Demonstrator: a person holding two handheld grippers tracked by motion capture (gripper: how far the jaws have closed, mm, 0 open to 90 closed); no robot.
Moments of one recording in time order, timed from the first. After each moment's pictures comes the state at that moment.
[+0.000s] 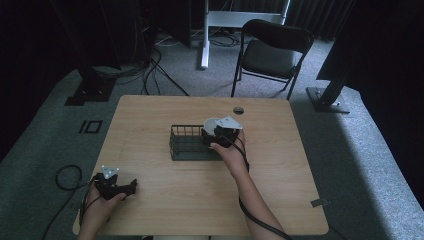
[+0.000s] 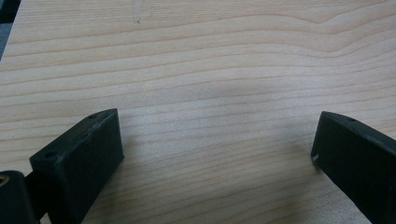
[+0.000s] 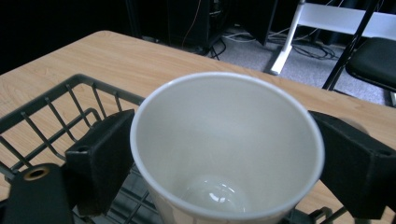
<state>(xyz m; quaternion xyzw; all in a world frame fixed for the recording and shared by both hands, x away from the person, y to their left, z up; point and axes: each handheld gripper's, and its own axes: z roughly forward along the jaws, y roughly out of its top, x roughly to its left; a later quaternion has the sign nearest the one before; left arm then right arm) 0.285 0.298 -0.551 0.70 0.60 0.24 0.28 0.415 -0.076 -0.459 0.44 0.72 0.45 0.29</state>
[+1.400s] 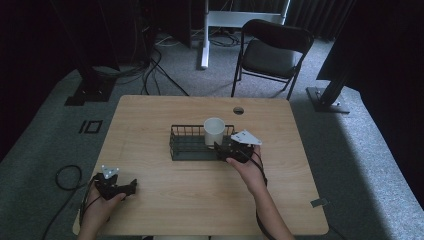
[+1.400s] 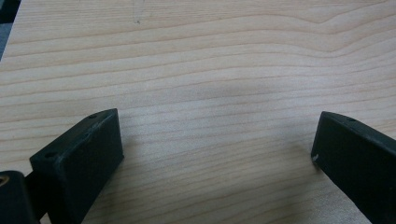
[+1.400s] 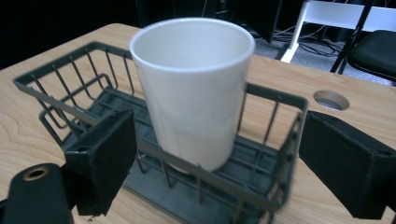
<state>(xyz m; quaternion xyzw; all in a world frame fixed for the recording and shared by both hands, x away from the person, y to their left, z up) 0.285 0.298 -0.551 0.70 0.60 0.24 0.28 0.370 -0.125 -0.470 0.43 0.72 0.47 0.27</state>
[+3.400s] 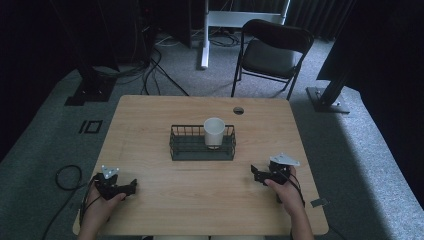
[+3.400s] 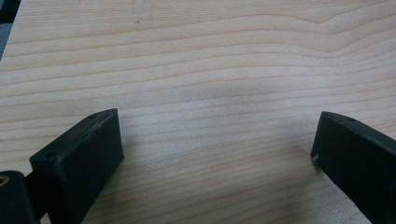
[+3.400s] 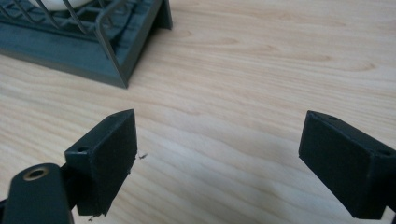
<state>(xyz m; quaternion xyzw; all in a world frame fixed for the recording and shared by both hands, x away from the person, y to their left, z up) 0.285 0.298 -0.551 0.71 0.60 0.24 0.28 0.335 -0.248 -0.537 0.51 0.73 0.40 0.22</state>
